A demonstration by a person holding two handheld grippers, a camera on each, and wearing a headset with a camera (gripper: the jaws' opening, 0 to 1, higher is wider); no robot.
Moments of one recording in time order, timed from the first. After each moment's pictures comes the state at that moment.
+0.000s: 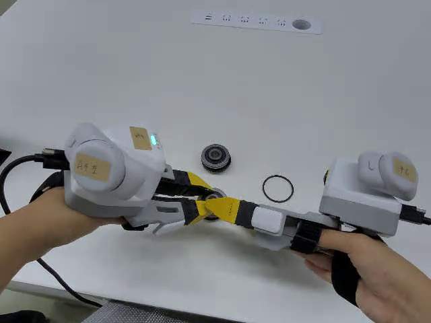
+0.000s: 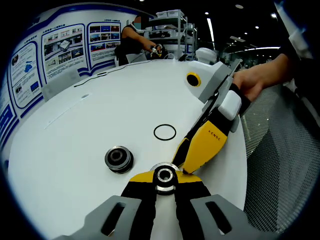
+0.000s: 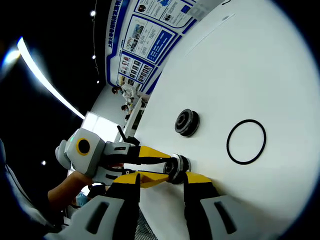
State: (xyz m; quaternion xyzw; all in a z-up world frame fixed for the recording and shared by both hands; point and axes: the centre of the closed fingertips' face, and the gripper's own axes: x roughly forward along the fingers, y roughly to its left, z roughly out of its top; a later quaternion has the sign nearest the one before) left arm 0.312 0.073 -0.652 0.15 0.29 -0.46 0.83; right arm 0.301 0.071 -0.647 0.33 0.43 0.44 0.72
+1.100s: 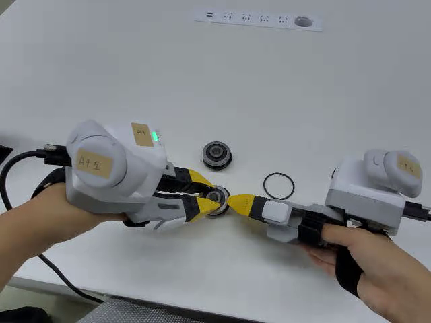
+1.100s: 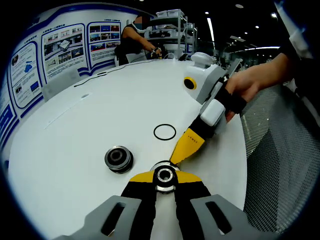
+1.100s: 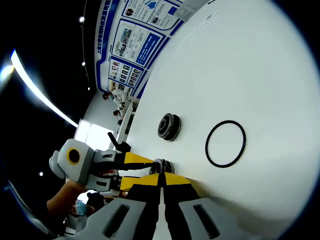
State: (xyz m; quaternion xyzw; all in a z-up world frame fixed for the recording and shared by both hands) left arm 0.311 0.074 -0.652 0.15 0.29 -0.46 0.83; right arm 0.313 0.060 -0.662 0.35 0.45 0.40 0.72
